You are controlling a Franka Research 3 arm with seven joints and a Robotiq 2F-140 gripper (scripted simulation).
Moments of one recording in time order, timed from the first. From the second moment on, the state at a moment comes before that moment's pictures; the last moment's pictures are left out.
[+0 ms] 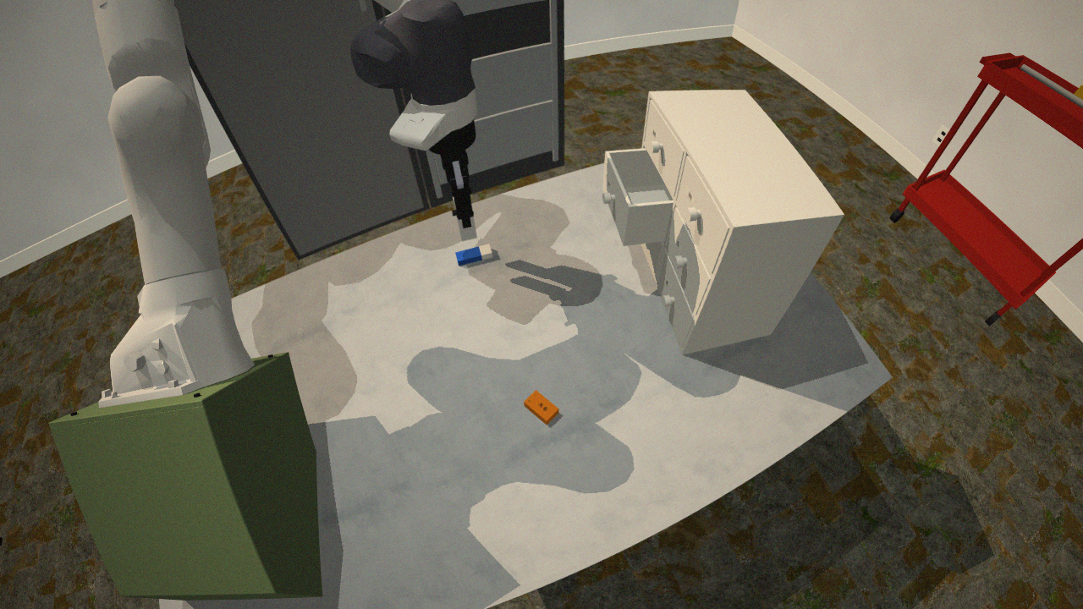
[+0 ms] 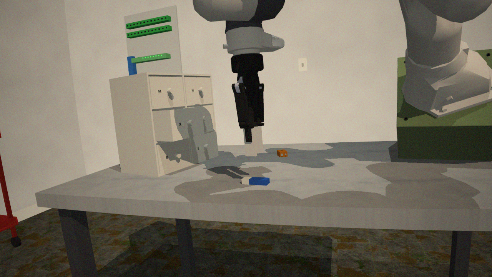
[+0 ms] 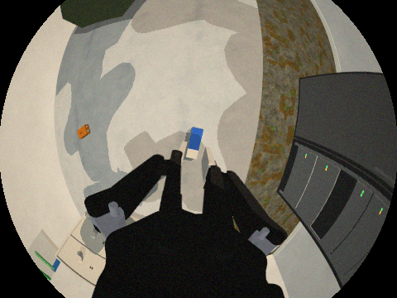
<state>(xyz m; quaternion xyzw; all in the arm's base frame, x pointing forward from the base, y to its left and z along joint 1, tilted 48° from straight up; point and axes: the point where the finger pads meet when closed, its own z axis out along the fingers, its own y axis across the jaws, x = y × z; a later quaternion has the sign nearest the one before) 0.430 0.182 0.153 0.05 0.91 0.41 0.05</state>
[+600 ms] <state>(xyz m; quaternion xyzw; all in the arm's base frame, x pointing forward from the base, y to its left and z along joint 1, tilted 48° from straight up) 0.431 0.181 0.153 0.05 0.91 0.41 0.06</state>
